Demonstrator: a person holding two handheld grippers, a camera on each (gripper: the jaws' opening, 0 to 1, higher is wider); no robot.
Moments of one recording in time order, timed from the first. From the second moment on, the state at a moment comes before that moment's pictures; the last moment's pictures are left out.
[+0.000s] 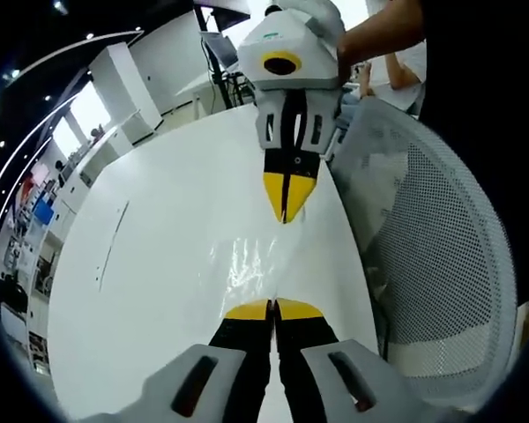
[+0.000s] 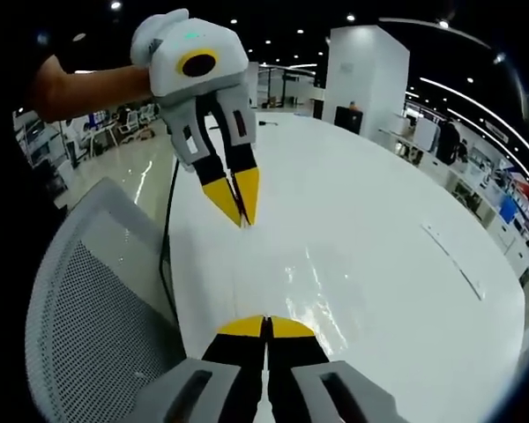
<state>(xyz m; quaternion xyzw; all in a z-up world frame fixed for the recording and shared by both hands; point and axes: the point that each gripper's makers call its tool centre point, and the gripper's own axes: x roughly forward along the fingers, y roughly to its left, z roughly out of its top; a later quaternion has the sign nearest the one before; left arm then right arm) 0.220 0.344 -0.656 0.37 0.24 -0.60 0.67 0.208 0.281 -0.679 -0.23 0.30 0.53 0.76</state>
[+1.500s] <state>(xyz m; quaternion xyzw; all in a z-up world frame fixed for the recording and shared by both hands) 0.207 0.320 -0.615 0.39 0.19 -0.61 0.66 0.211 0.279 -0.680 -0.22 0.30 0.53 0.76</state>
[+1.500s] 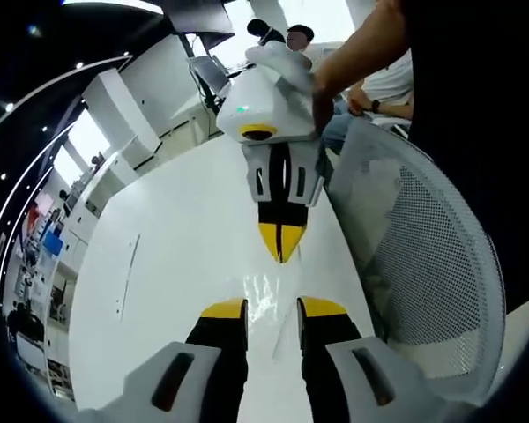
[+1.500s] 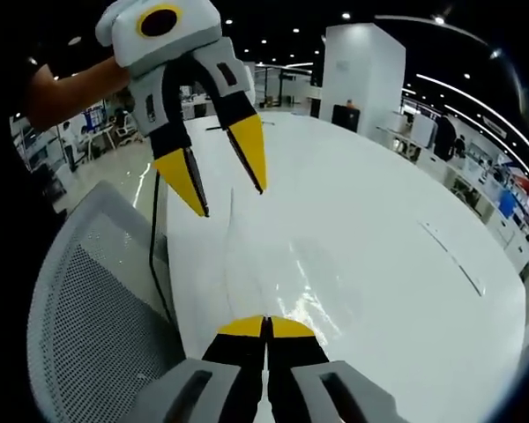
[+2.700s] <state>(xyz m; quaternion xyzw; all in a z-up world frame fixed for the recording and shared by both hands) 0.187 0.295 -0.655 0.46 0.17 -0.63 0.60 0.210 0.282 -0.675 -0.21 0.32 0.53 0.76</state>
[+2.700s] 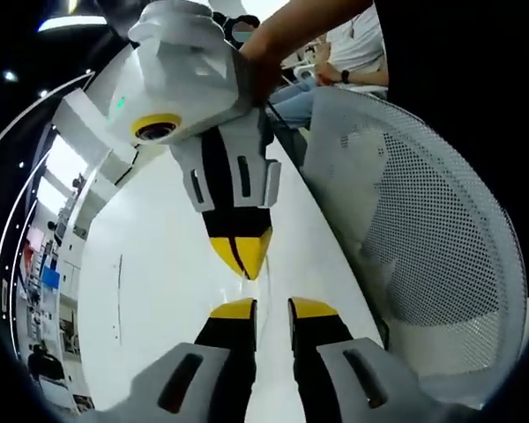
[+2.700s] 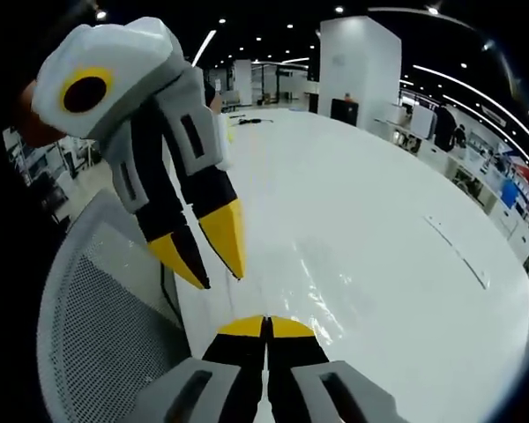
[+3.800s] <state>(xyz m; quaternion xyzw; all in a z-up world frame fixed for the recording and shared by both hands) 0.188 0.300 -0.671 0.48 0.18 -0.62 0.59 0.207 0.283 -0.668 -0.20 0.33 0.52 0.76</state>
